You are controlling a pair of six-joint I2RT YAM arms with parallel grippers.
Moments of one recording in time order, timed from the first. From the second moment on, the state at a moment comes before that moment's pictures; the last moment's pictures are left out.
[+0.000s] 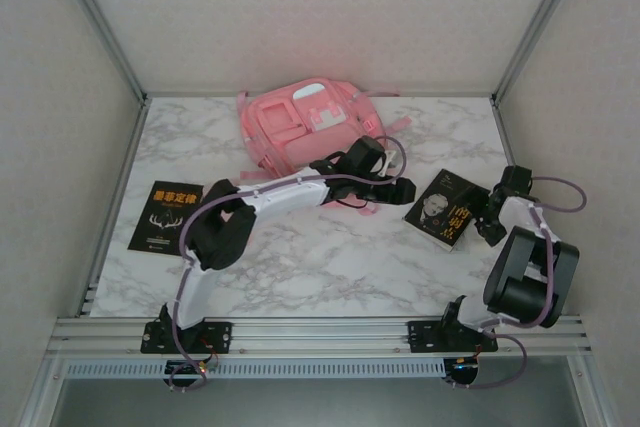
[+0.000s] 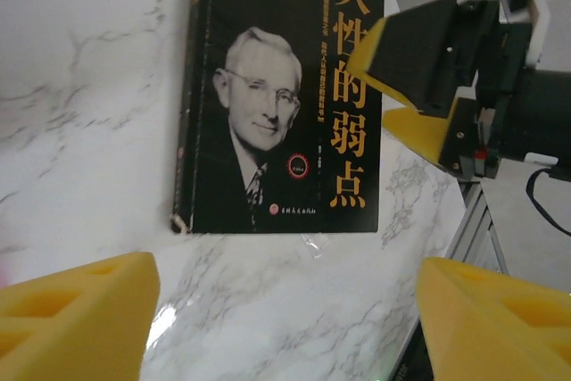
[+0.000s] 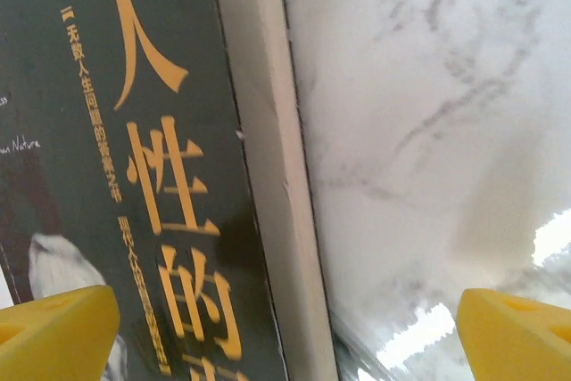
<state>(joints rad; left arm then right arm) -0.94 2.15 1.71 -0.25 0.40 -0.69 -0.37 1.46 0.78 -0.51 -0.19 0.50</state>
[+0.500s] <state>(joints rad) -0.98 2.46 2.02 -0.43 0.44 -0.68 -0.37 1.50 0.73 -0.27 -0.49 0.51</state>
